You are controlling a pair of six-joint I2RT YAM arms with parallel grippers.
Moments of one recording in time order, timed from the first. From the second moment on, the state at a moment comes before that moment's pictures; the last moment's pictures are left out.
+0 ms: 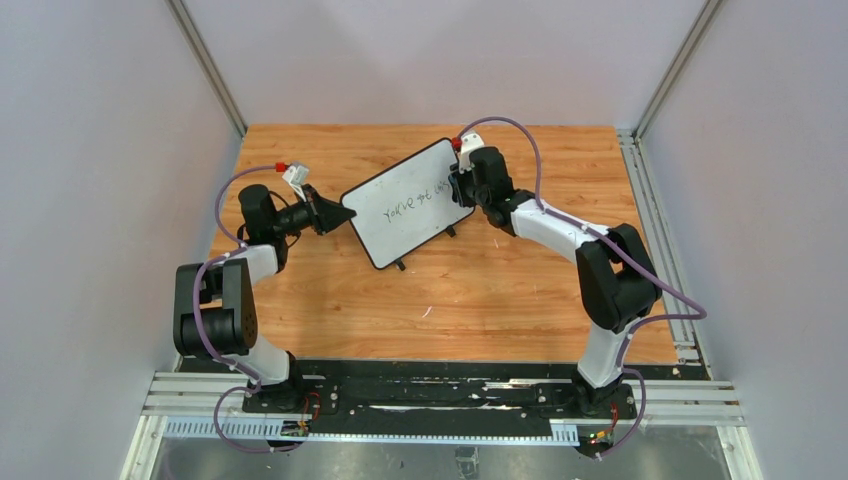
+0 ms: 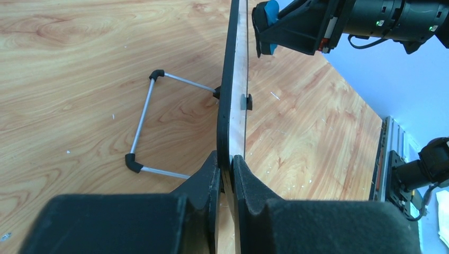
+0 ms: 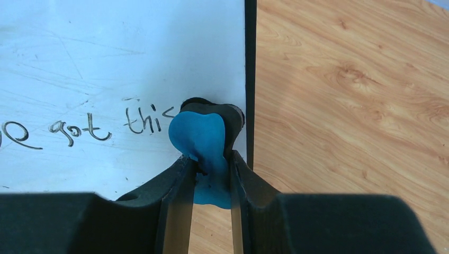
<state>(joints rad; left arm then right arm) 0.14 1.54 0.66 0.70 1.07 -0.34 0.54 1.81 1.26 0.05 0.10 -0.01</state>
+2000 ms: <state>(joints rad) 0.14 1.53 0.67 0.63 1.07 -0.30 0.52 1.88 1.33 0.11 0.03 -0.02</state>
